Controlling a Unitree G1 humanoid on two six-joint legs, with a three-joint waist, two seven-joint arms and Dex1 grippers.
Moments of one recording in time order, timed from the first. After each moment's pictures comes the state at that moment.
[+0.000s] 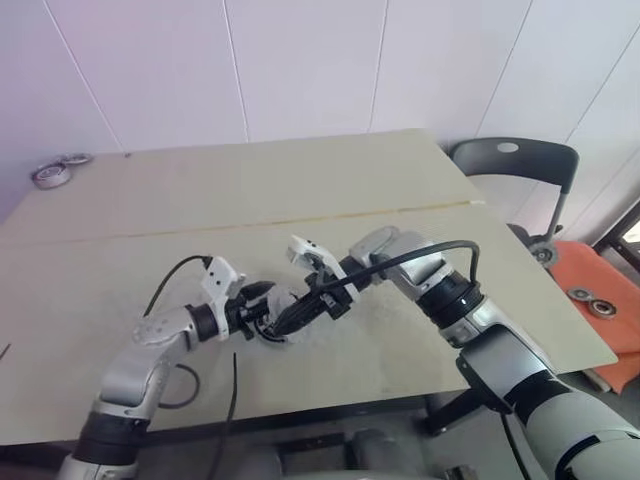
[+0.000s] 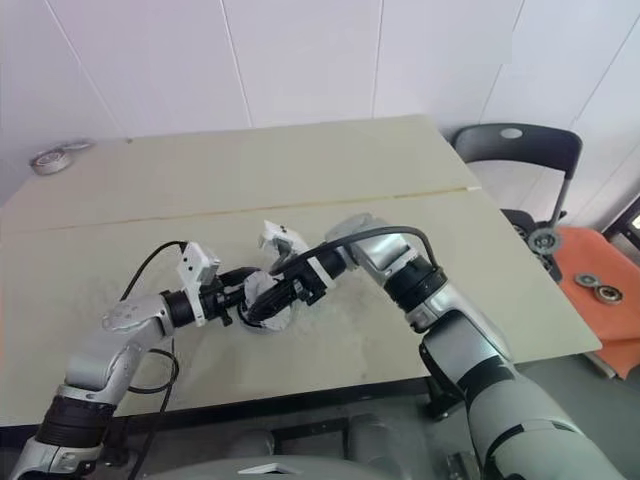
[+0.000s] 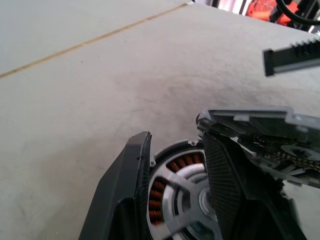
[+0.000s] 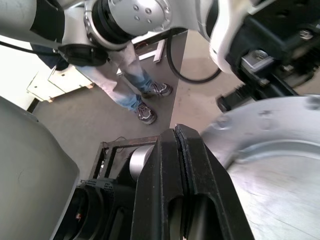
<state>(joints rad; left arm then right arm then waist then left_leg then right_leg) -0.11 0.47 -0.02 -0.15 -0.40 0.41 -0.75 -0.94 -0.28 0.57 0.33 0.41 0.85 1.49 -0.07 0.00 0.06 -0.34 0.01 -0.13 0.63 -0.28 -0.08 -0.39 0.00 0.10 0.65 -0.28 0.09</state>
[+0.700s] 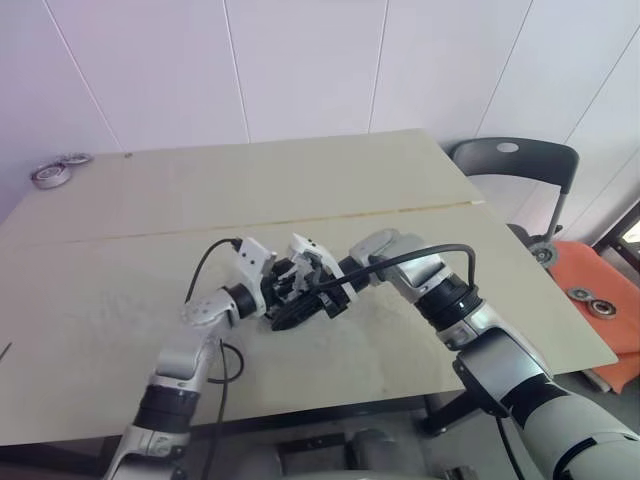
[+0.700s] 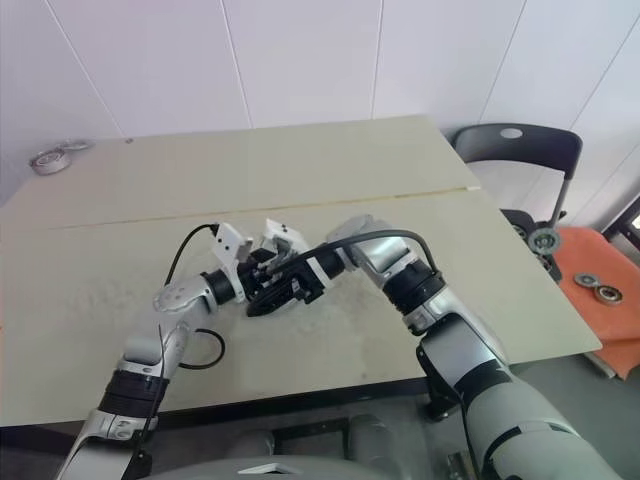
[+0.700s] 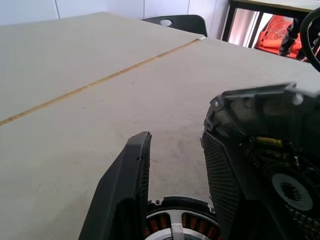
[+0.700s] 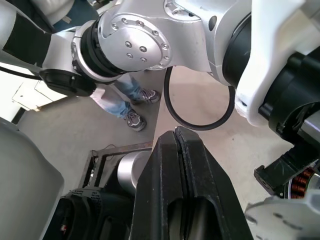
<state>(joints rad) -0.25 0.28 -0.08 -0.03 -0.28 0.33 -0.64 -0.91 -0.27 0.53 0.34 0.37 0.84 1.45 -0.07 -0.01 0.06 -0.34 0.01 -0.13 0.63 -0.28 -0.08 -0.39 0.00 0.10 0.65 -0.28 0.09</state>
